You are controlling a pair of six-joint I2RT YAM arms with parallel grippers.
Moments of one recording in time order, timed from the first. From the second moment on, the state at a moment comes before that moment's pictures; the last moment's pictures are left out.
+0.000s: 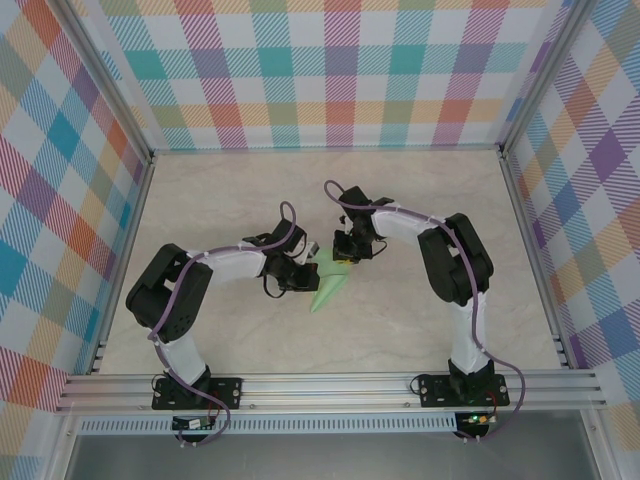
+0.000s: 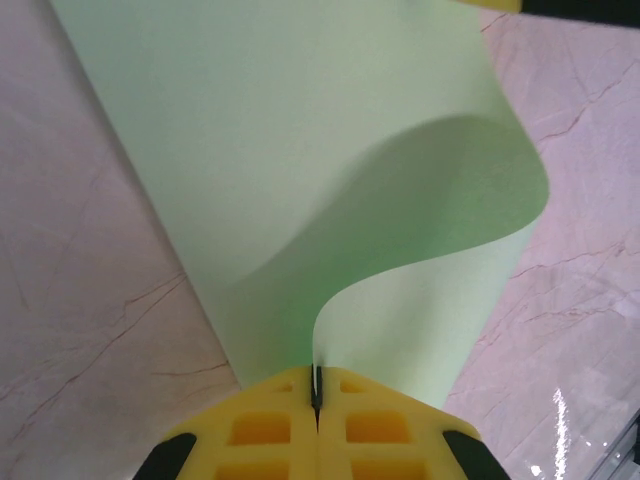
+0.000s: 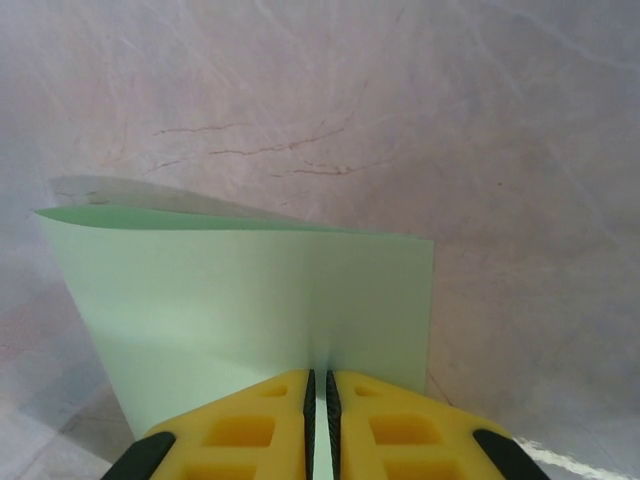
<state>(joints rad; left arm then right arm) -0.59 1.76 0.96 -0.37 0.45 -0.45 0.57 2.08 1.44 -0.69 -0.33 0.58</state>
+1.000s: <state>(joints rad) -0.58 1.79 0.97 -0.40 0.44 -0.45 0.57 2.08 1.44 -0.69 -0.33 0.58</state>
